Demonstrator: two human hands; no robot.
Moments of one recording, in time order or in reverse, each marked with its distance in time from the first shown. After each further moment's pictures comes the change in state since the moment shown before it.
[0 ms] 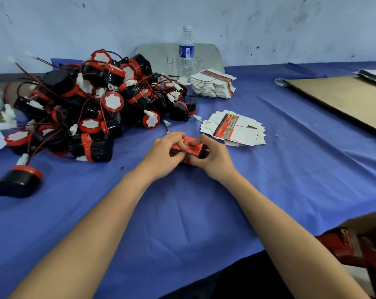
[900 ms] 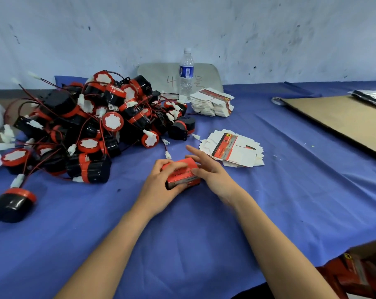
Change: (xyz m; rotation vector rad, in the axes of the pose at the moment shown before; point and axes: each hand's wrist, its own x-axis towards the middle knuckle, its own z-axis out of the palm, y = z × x) left_hand -0.017 -0.020 0.020 -0.044 0.153 0.057; right_hand 0.006 -0.007 -0.015 0.427 -0.282 0.113
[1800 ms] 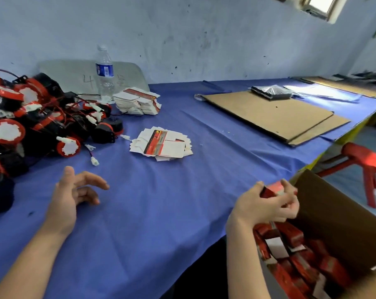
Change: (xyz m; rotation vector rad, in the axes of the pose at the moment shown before) left_hand 0.004 -0.020 -0.007 -0.694 -0.036 -0.140; right_hand -0.142 0.001 -0.058 -0.164 2.130 -0.031
